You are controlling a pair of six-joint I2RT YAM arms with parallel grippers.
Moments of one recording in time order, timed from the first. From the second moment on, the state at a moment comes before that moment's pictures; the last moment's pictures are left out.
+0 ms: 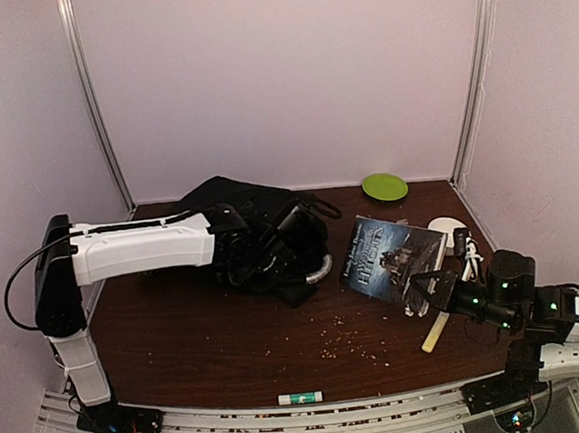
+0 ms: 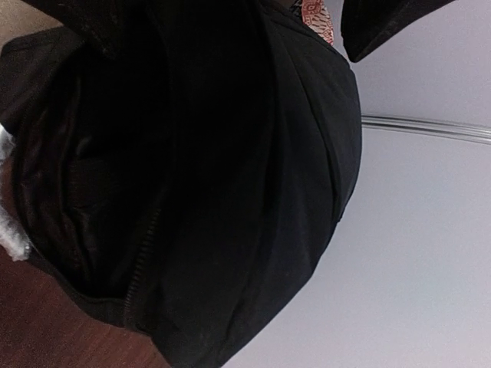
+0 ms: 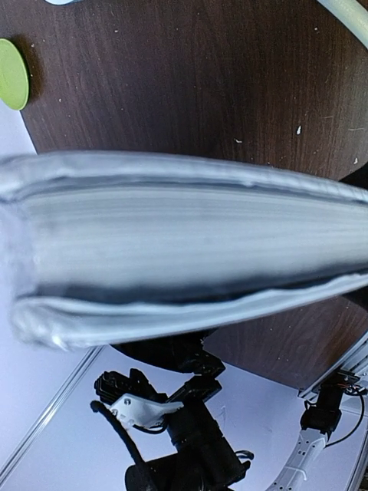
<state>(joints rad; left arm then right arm) -1.05 1.86 1.54 -0.63 -0.85 0.13 0.97 0.50 0.34 -0.15 0.30 0.86</state>
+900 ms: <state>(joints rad) -0.93 1.77 1.70 -0.74 -0.57 0.04 0.97 0.98 0.34 0.49 0.11 1.16</state>
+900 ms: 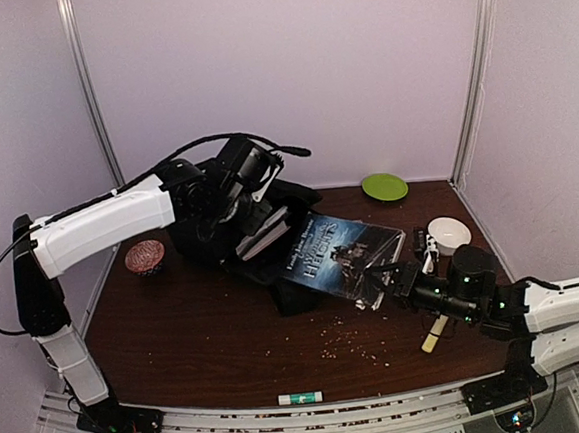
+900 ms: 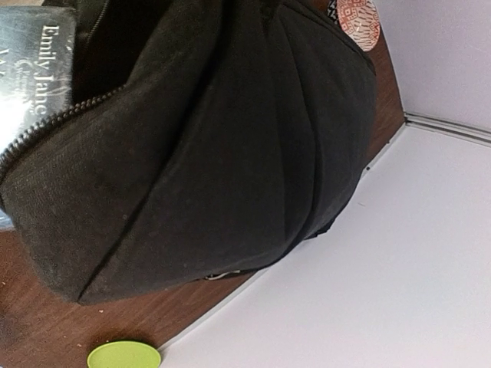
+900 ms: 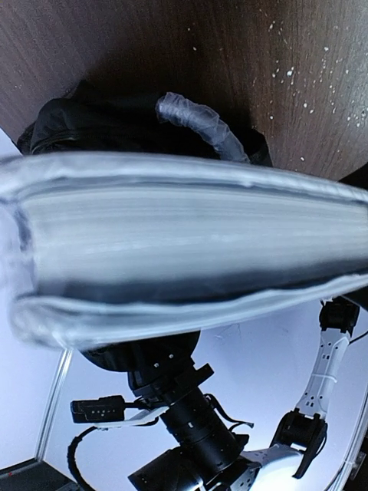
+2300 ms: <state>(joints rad) -0.96 1.68 1.68 -0.74 -0.33 -0.14 0.88 1.58 0.65 0.89 0.06 1.36</state>
